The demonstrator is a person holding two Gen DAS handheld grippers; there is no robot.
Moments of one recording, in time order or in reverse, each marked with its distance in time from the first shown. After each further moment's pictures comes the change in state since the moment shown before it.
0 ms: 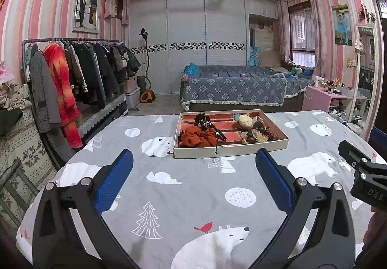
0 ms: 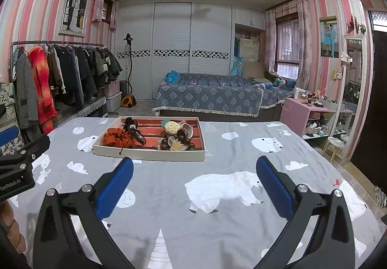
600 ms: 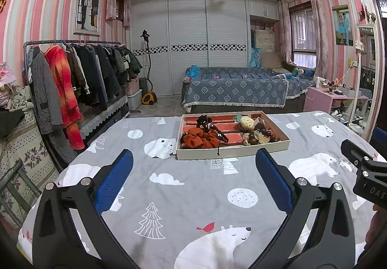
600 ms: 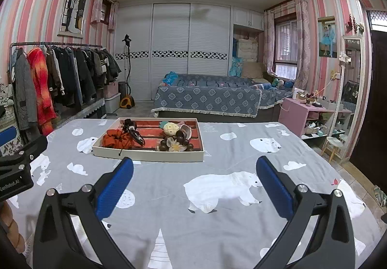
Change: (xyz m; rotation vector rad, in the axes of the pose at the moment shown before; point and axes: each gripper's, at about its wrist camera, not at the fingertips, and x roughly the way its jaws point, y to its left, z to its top) left arm -0.003 0.001 0.000 0.002 -0.010 0.010; right arm -0.005 0.000 0.001 0.004 -0.005 -0.007
